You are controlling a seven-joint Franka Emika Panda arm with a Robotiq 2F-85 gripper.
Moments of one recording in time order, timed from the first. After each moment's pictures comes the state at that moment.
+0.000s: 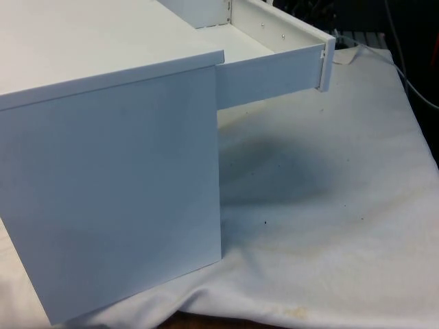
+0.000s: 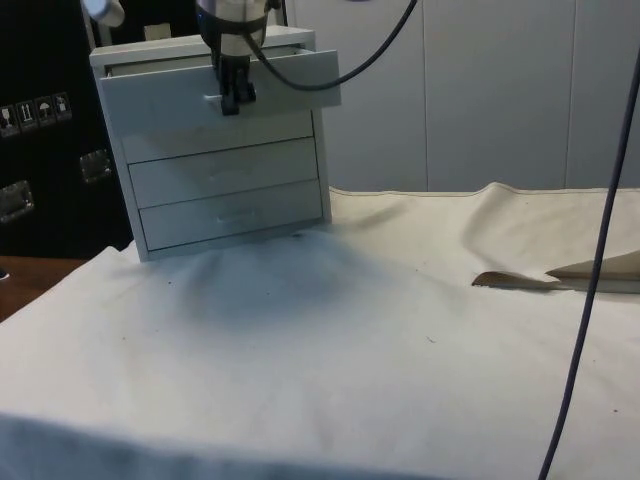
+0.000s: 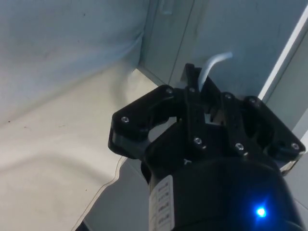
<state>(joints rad) 0.64 0.04 -0.45 -2.19 -0.96 2.37 0.21</state>
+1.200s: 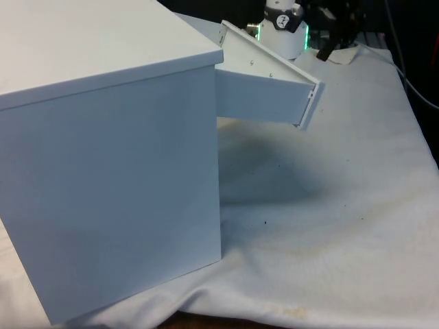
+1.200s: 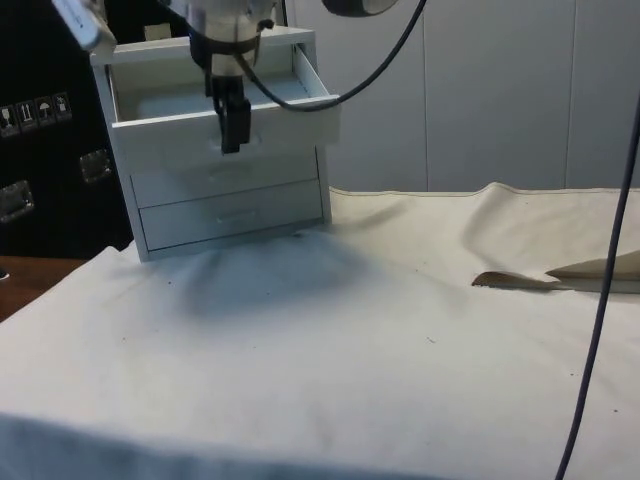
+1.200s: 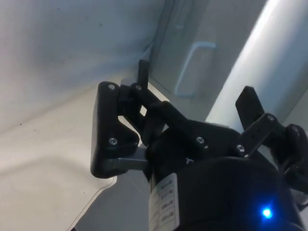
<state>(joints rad) 0.64 0.08 -0.39 -2.18 -0.96 2.36 0.28</state>
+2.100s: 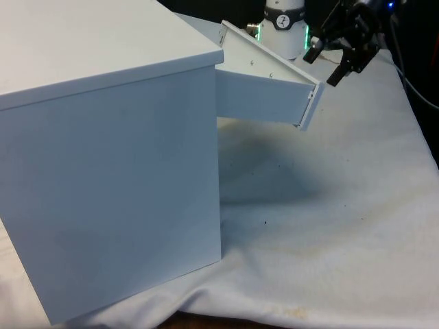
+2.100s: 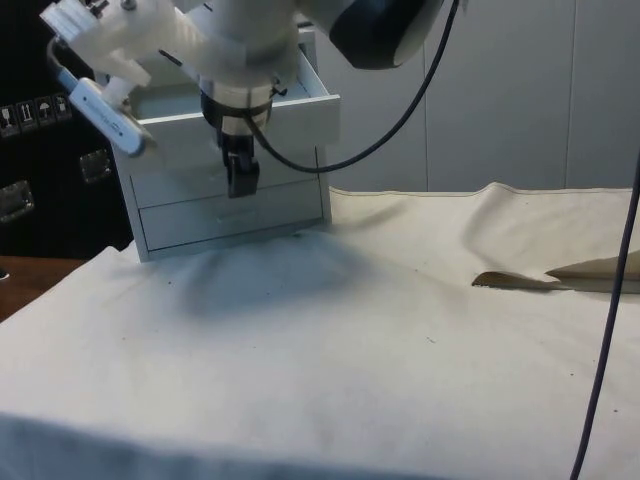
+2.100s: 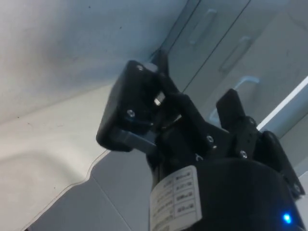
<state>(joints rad) 0.64 0.15 -0.30 -2.22 -1.07 2.34 0.55</state>
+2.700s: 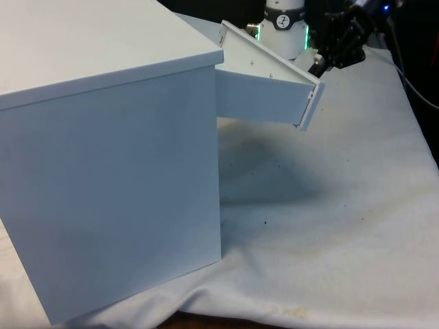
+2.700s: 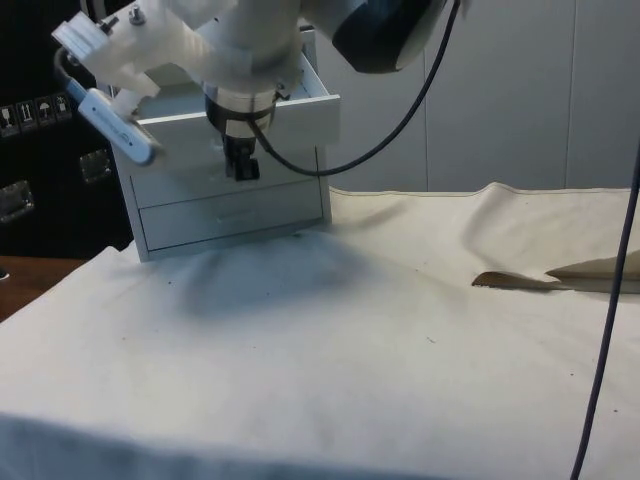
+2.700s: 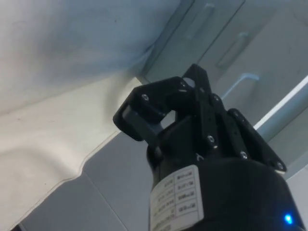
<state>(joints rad) 0.64 0.16 -0.31 -2.22 -1.11 2.33 0.57</state>
